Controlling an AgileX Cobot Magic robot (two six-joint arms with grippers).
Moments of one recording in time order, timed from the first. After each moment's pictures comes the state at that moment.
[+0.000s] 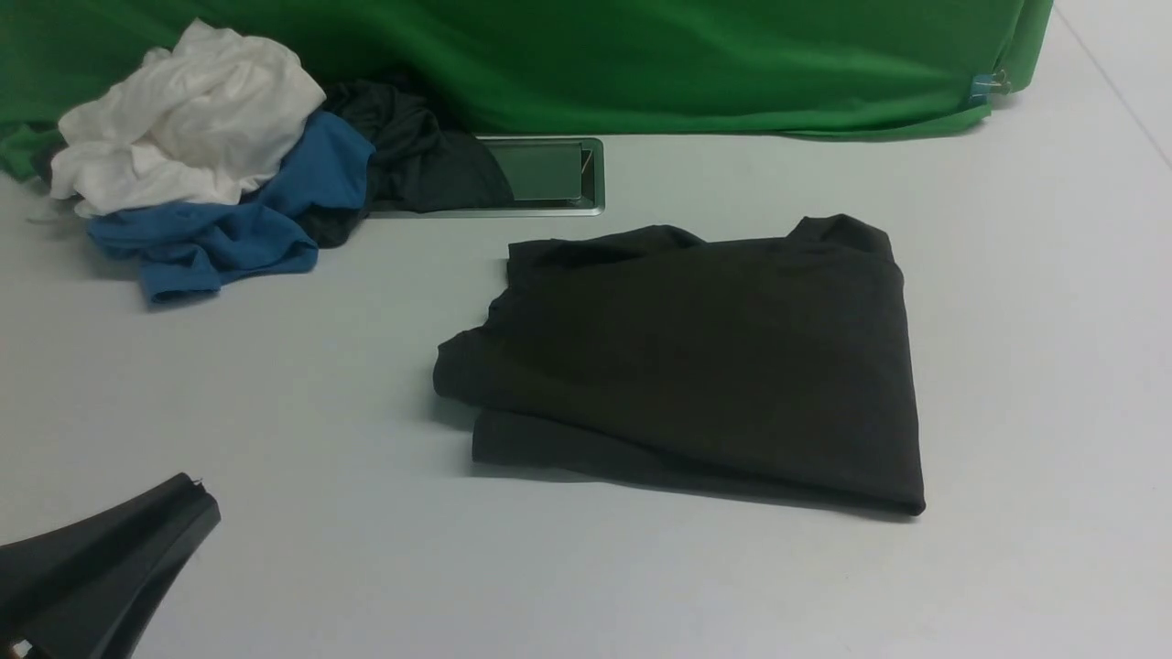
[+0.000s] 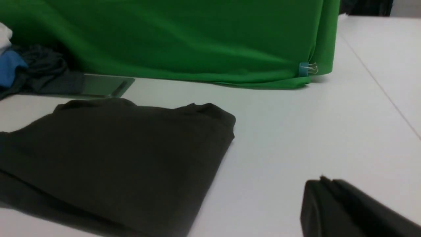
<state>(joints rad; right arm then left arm) 0.06 0.06 -0.06 0.11 0.25 -0.08 -0.53 0.15 -0.20 -0.05 0.16 0.37</state>
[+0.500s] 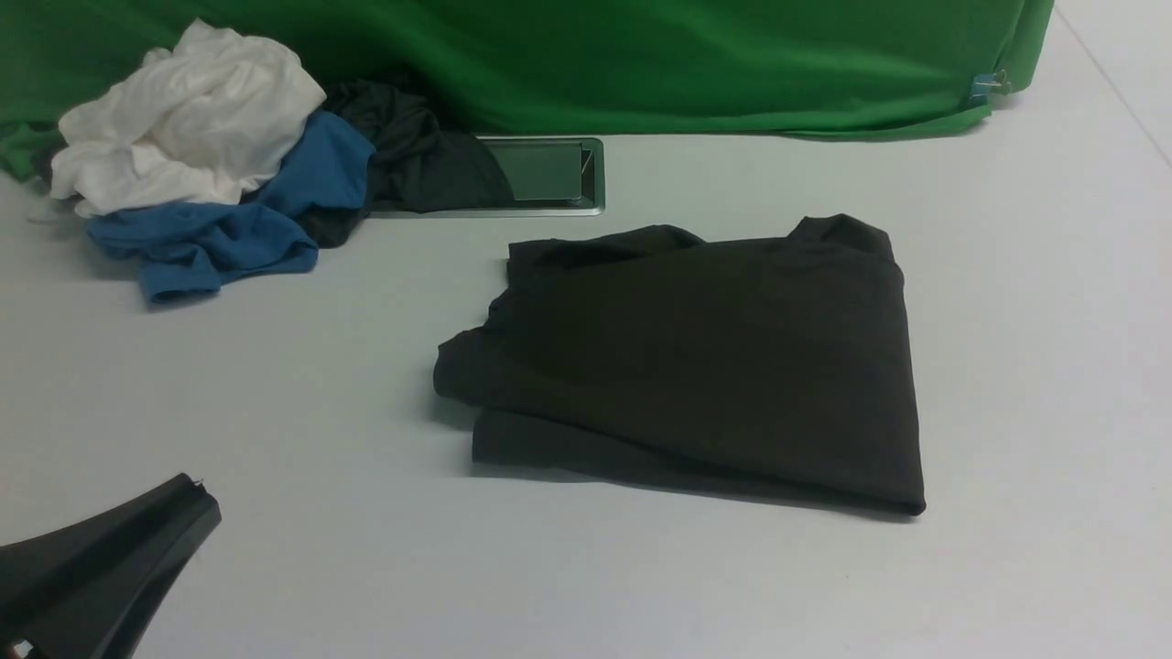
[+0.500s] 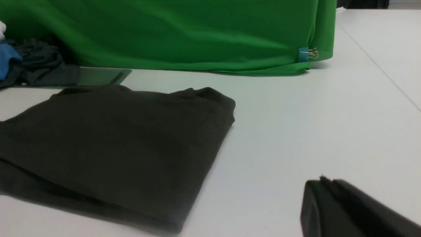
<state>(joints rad) 0.06 0.00 0.01 0.11 0.25 -0.05 -0.53 0.15 -0.20 -0.05 0.16 0.37</state>
